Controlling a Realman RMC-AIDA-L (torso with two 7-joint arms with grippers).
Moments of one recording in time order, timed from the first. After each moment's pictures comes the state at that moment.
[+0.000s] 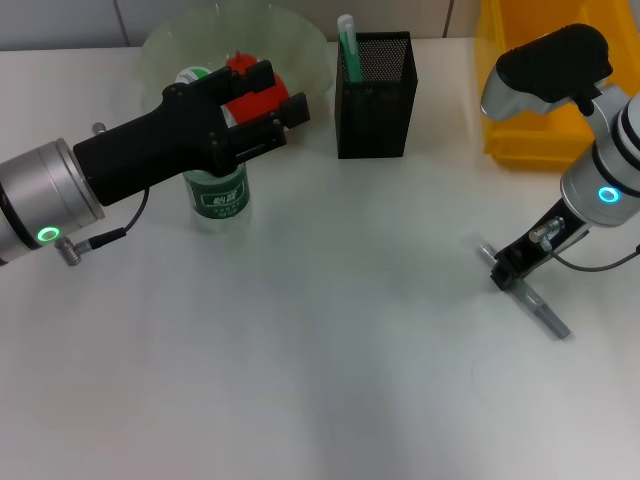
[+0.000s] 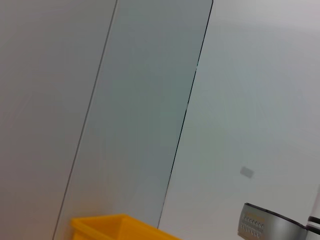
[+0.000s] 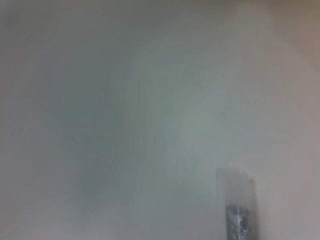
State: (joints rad) left arm -0.47 -2.07 1.08 0.53 1.29 1.45 -1.22; right arm 0.74 2.08 -1.42 -1.02 -2.72 -1.46 2.81
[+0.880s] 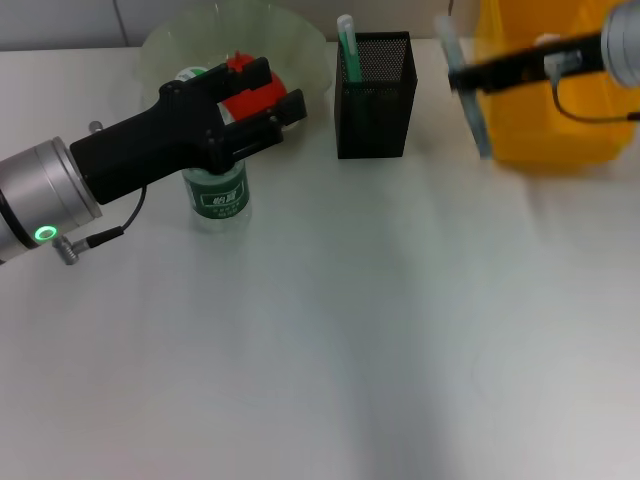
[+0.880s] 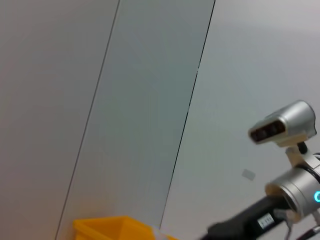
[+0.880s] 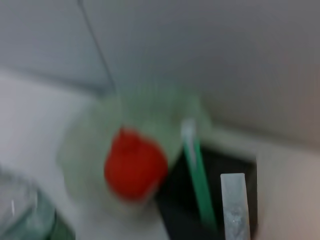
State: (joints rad) left arm -0.47 -2.07 1.07 0.53 1.29 1.46 -1.22; right arm 0.59 2.08 -1.18 -1.31 -2.36 -1.21 2.56
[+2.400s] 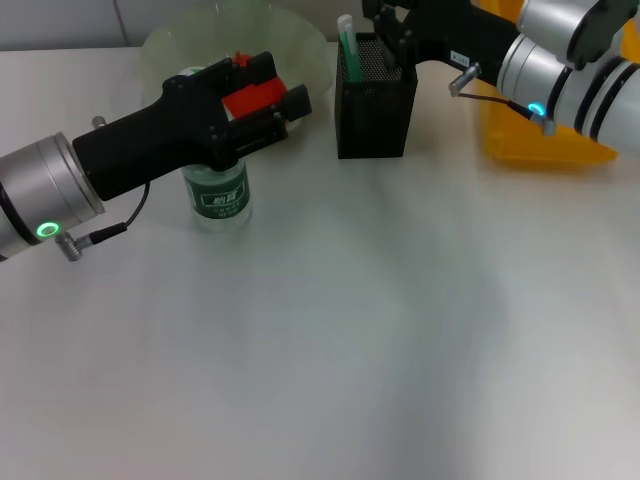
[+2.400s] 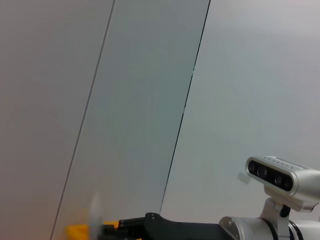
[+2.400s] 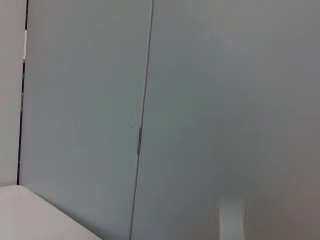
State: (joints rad) left arm -0.48 -2.07 1.08 0.54 1.28 1.47 -1.22; right arm 0.79 2.09 -1.17 -0.31 -1.03 -0.87 0.76
